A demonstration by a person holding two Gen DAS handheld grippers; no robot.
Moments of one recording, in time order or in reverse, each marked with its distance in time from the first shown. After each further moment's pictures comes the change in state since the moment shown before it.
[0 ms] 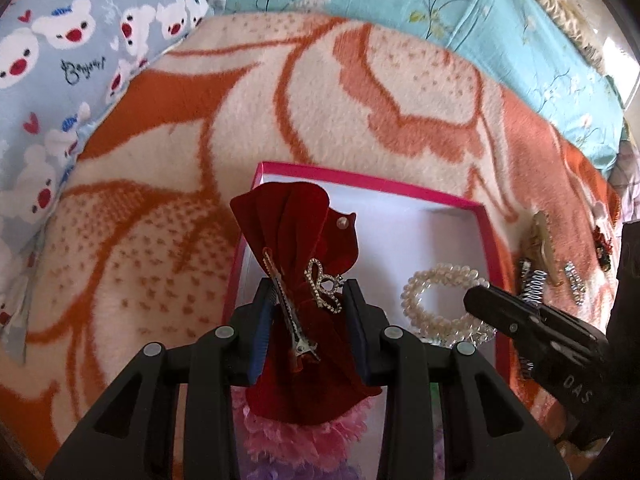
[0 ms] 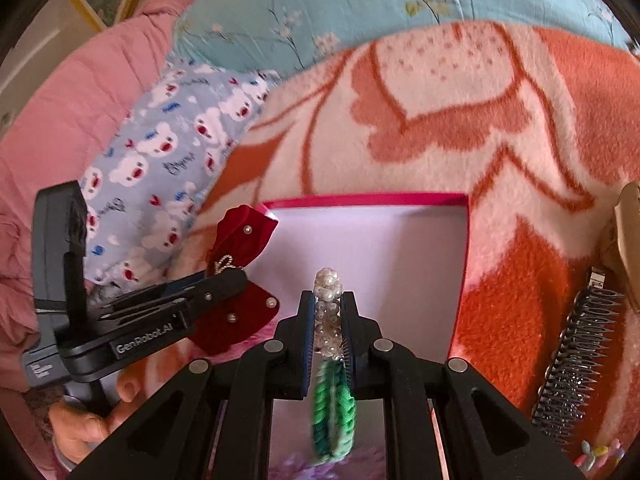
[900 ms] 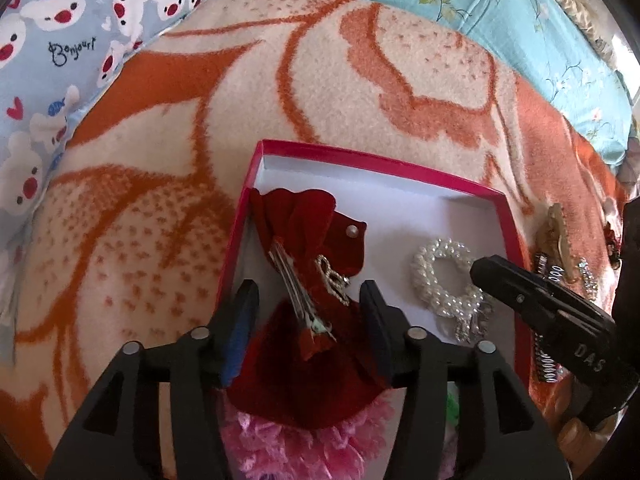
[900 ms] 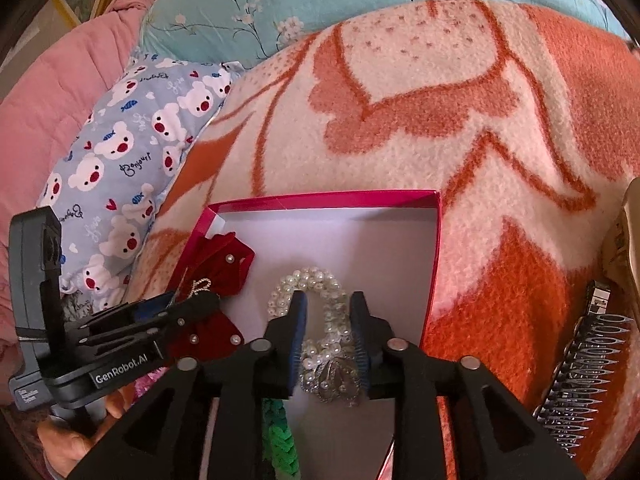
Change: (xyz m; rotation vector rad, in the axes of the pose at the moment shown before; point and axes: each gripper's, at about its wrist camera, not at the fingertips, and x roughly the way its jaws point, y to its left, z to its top) left arm 0.018 0.001 -0.002 -0.002 0.035 0.012; right arm 0.021 -0.022 0.010 0.023 0.017 -0.041
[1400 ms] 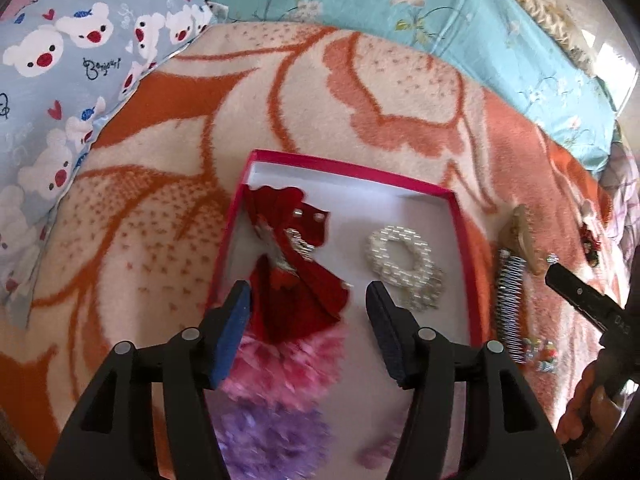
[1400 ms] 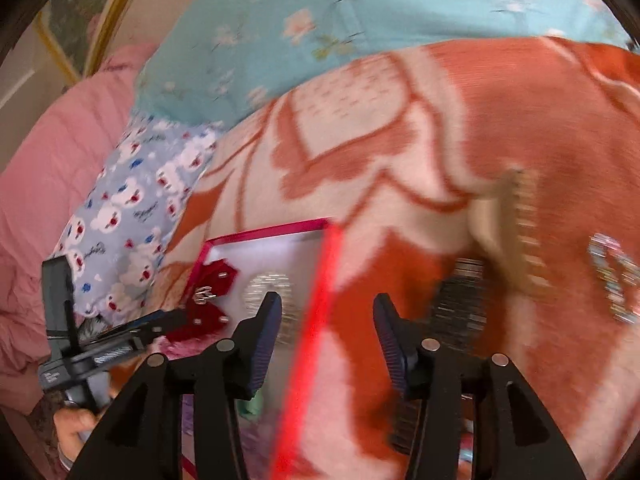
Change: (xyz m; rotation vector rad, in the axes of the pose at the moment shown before) left arm -0.053 -0.019 -0.026 -0.011 -0.070 -0.035; right arm -0.116 -0.070 -0.031 0.128 -0.153 -0.063
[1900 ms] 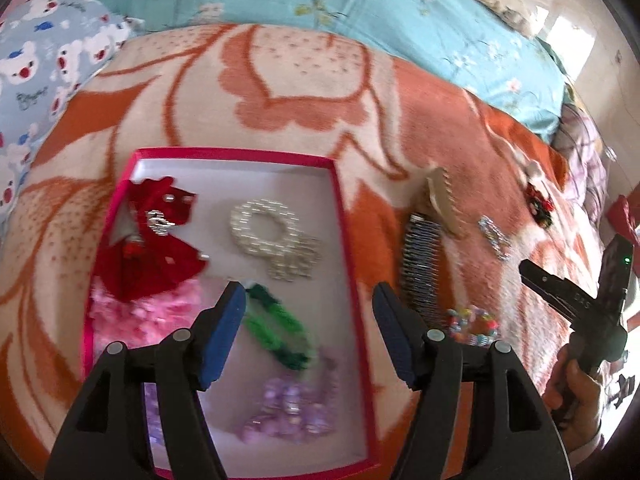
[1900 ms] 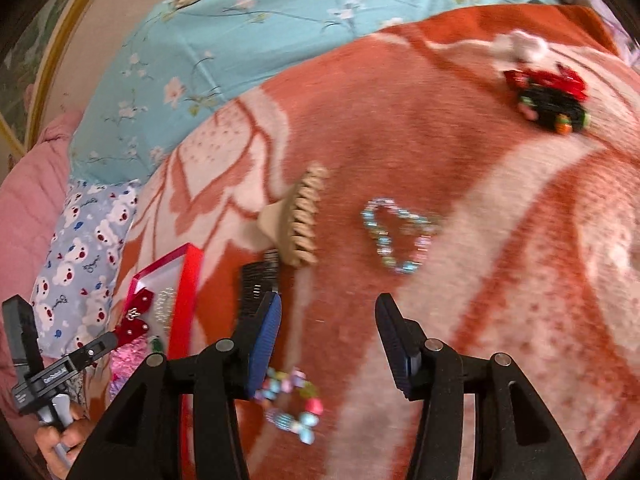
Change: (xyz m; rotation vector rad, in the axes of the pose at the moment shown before) left arm -0.013 -0.088 -0.021 0.114 0.030 -0.141; right arm -0.075 -0.113 -0.023 0.188 -0.064 -0.164
